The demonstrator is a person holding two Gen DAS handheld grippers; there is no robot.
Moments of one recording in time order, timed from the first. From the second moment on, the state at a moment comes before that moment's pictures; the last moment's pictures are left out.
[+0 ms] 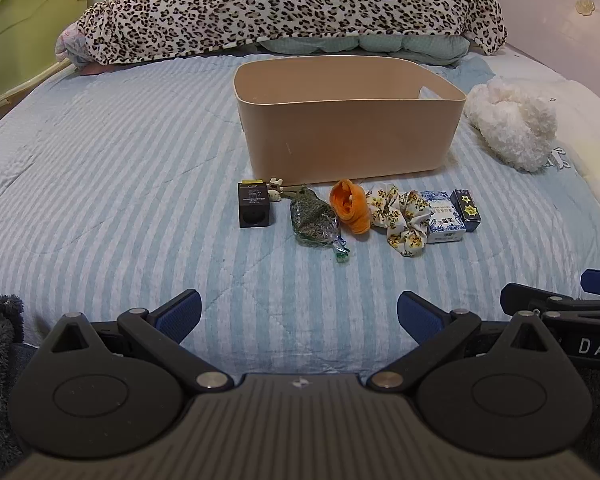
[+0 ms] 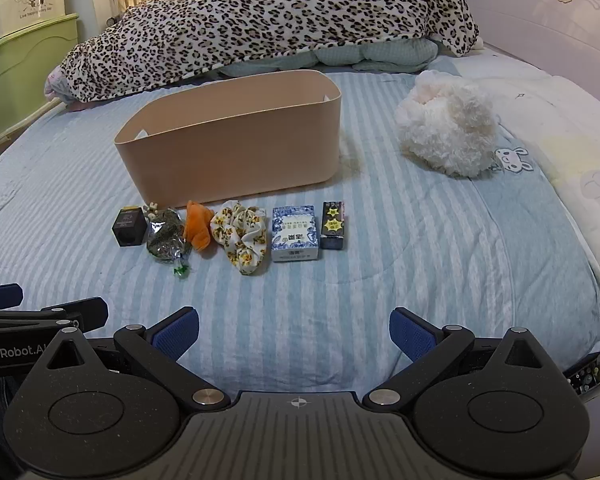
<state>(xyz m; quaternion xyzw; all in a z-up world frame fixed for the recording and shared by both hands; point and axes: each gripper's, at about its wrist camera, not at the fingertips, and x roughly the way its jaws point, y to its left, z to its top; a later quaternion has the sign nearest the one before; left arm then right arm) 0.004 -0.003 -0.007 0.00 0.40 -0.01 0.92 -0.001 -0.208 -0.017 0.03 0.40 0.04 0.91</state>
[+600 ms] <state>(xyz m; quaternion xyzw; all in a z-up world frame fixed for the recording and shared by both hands) 0.004 -0.002 -0.010 0.00 0.40 0.00 0.92 0.000 -0.206 -0.016 0.03 0.40 0.04 0.91</state>
